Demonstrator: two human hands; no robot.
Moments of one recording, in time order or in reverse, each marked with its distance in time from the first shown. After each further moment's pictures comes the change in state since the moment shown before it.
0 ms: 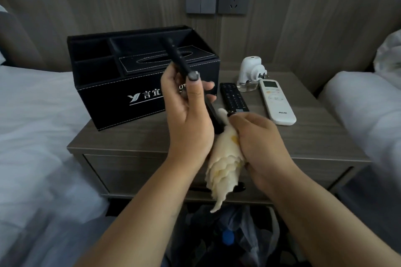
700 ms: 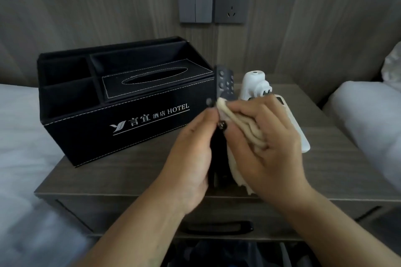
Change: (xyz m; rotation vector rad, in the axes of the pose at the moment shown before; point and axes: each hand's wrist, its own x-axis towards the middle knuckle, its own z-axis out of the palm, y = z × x) left_hand 0.015 -0.008 -0.004 -0.313 -0.379 -0.762; right_hand 0.041 -0.008 -0.009 -0.499 0.084 -1.107
